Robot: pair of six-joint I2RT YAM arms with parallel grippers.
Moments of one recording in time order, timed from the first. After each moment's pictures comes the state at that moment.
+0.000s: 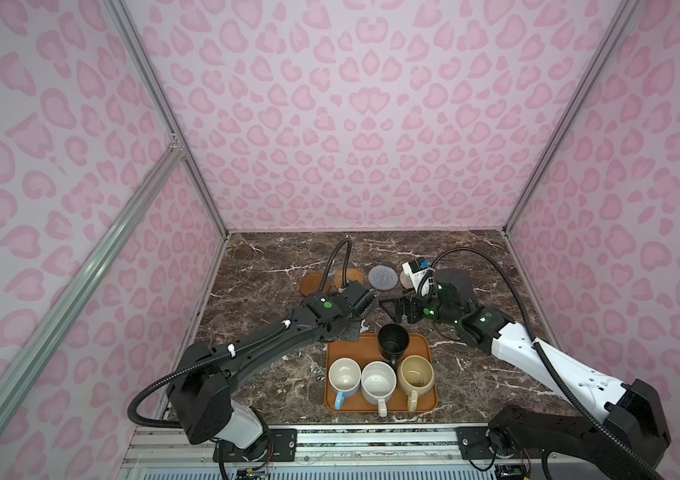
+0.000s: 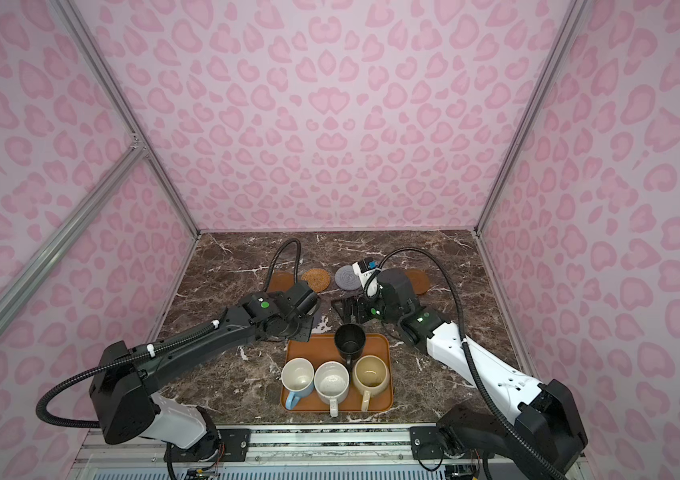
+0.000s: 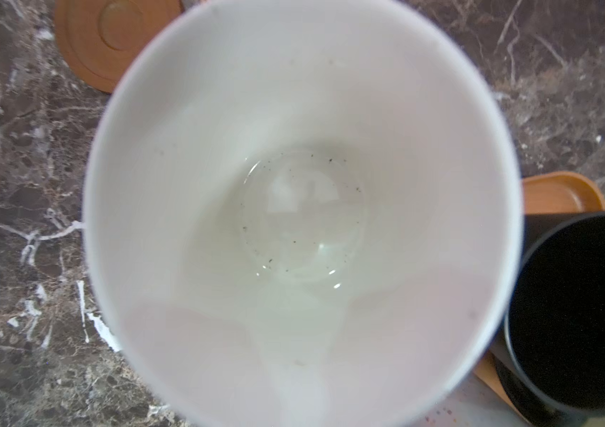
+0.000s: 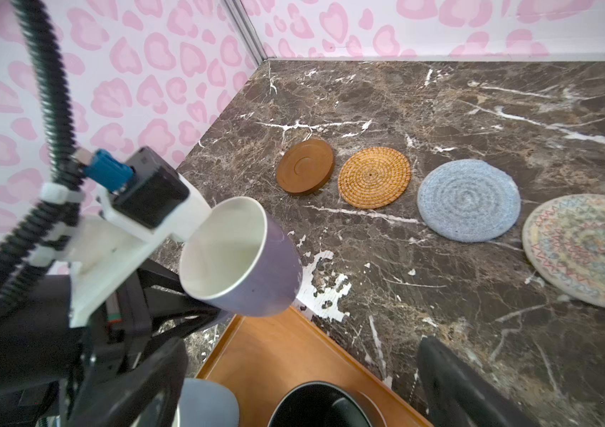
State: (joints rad) left arm -0.84 1.50 1.22 -0.92 -0.26 -0.59; right arm 0.61 1.23 0.90 -0.19 -0.24 0.35
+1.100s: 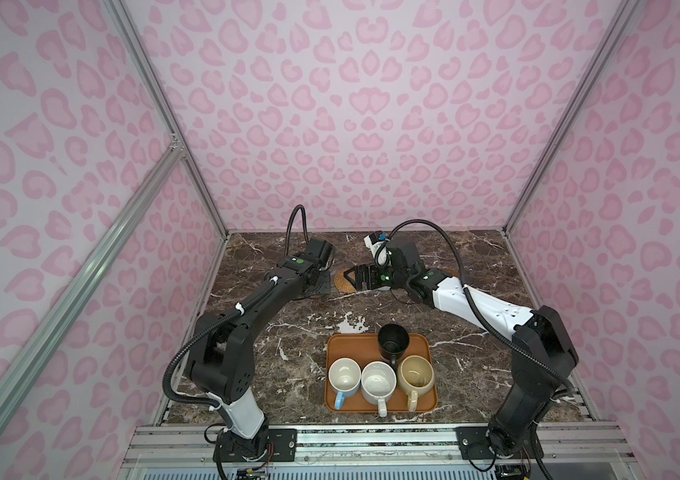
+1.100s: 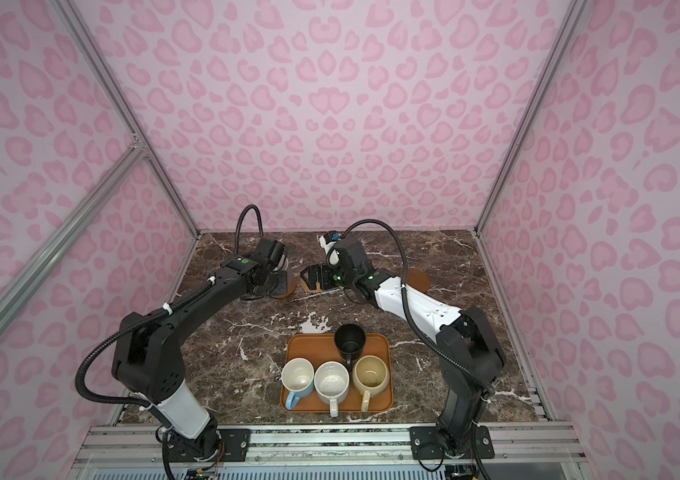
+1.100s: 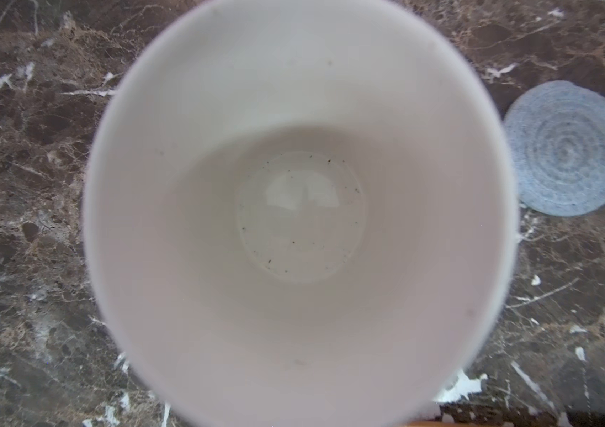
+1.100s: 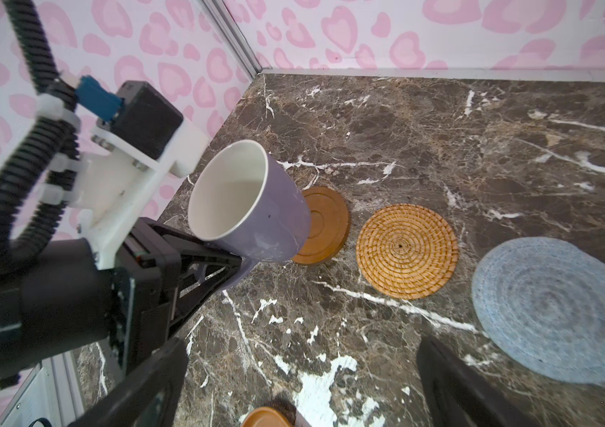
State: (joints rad) left arm -0.43 1.73 1.39 -0.77 -0.22 -0.41; right arm 0.65 1.77 1.37 -0.15 -0.24 0.40
